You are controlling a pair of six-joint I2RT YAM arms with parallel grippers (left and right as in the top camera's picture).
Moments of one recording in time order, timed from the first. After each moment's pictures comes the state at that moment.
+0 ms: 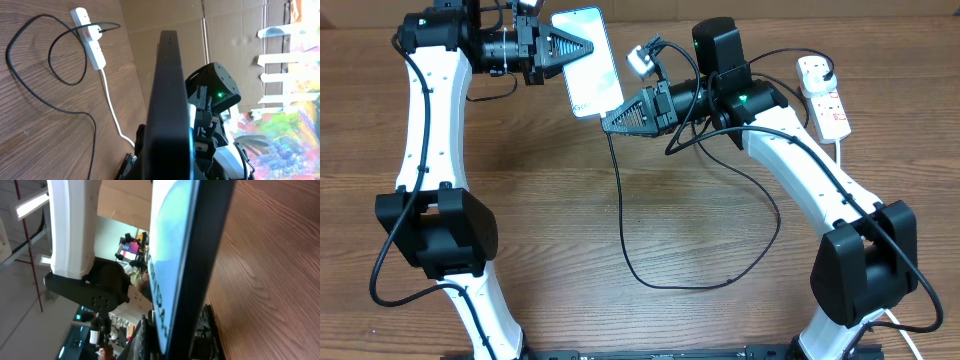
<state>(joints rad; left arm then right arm) 0.05 2.13 2.18 -1.25 1.43 -0.16 0.41 1.88 1.57 -0.26 -1.40 0.63</state>
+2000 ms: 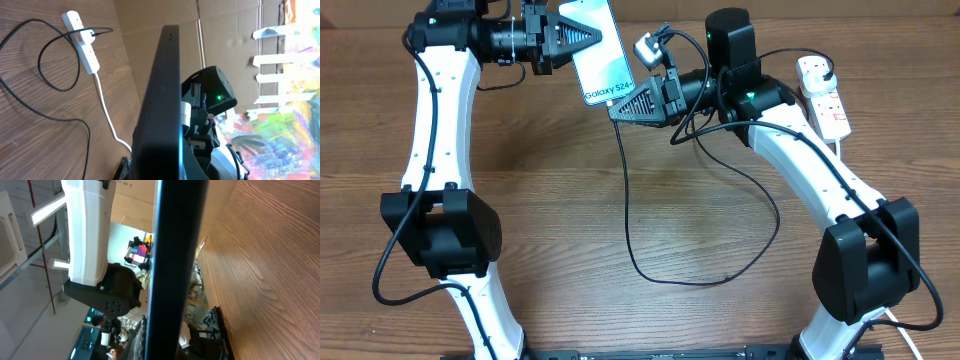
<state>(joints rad) 0.03 2.13 2.18 -1.06 1.44 -0.34 0.37 1.88 1.56 -0.10 -1.45 0.80</state>
